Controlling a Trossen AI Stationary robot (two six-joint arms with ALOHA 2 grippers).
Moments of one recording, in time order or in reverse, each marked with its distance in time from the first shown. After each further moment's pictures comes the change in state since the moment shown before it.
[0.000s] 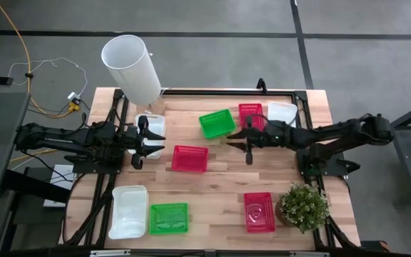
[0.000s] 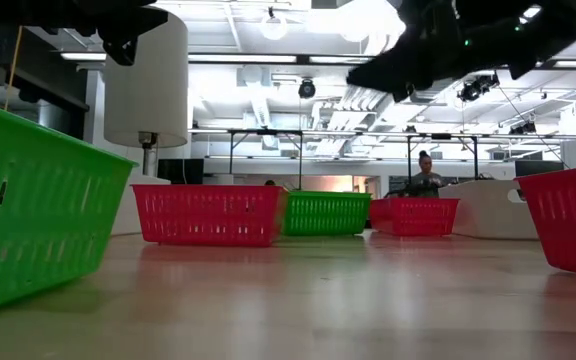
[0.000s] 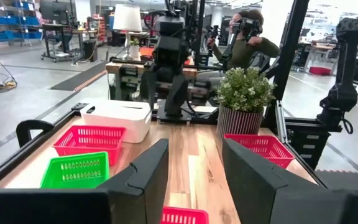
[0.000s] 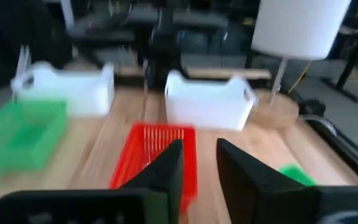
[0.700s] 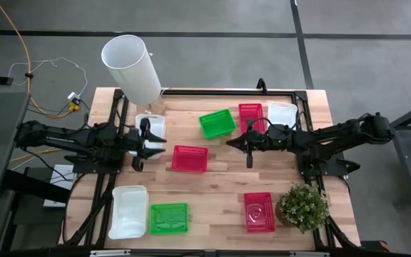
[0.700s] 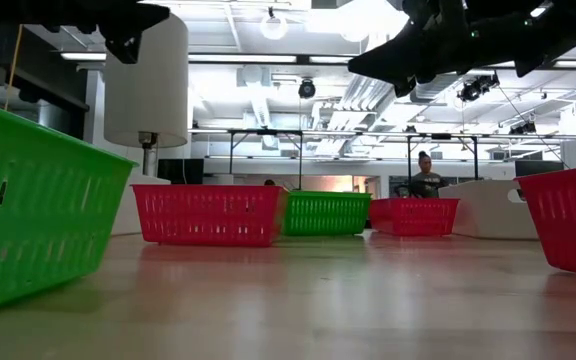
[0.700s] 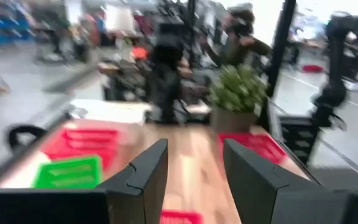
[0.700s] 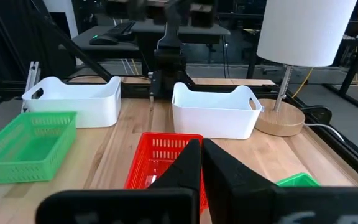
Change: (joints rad) left arm -0.052 0.059 0.010 0.020 0.004 -0.006; right arm 0.057 0.002 -0.010 0.044 0.039 0.020
